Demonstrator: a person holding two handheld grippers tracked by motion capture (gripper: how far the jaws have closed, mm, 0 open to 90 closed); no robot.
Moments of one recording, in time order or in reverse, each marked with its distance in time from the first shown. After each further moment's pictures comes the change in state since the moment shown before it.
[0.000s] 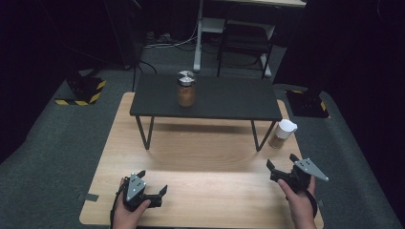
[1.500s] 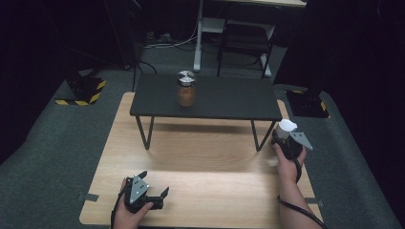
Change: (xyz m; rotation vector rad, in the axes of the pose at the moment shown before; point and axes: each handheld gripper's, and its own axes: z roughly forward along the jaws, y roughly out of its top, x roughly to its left) left arm -0.007 0.002 0.000 0.012 0.000 0.073; right arm -0.021 -0.007 0.124 -0.042 -0.251 0.023
